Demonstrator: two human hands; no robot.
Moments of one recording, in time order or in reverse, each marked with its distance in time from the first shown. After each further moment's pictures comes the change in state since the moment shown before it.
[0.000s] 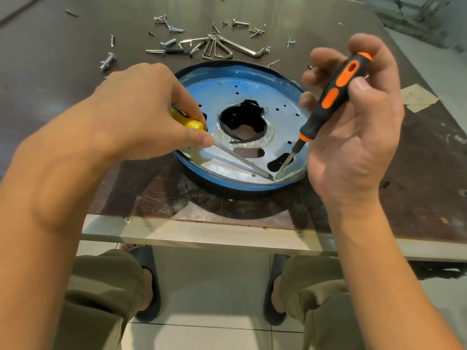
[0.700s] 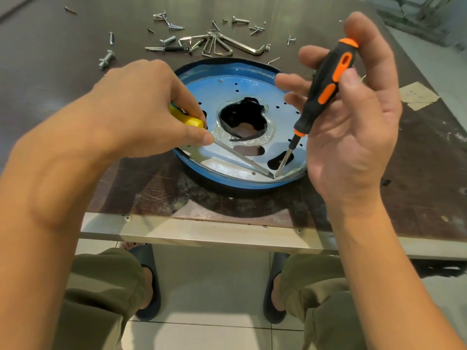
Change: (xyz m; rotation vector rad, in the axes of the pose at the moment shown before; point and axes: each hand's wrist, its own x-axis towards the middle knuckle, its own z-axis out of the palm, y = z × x) left_hand 0.001 -0.003 0.002 -0.007 0.012 0.012; right_hand -0.001 0.001 -0.002 -0.083 -0.133 -0.027
